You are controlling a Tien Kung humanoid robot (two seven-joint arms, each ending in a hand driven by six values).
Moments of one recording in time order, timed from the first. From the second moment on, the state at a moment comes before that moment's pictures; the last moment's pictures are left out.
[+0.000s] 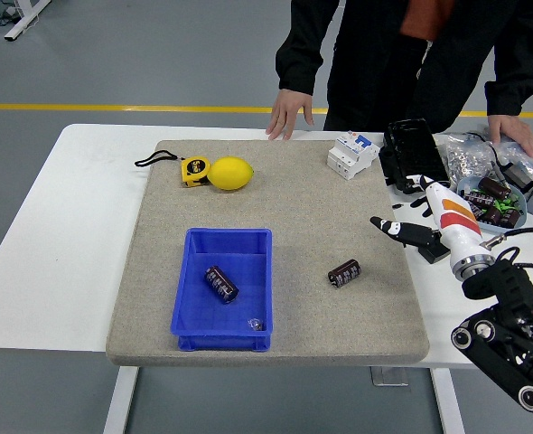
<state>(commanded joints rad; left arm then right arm) -0.08 0.04 -1.17 -0.18 0.96 0.13 0.16 0.43 -0.27 0.79 1.22 -1.72 -0.62 -0.25</state>
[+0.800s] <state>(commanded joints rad) -0.08 0.03 -1.17 -0.18 0.94 0.14 0.16 0.44 -0.18 0.63 1.08 -1.85 -0.65 -0.30</state>
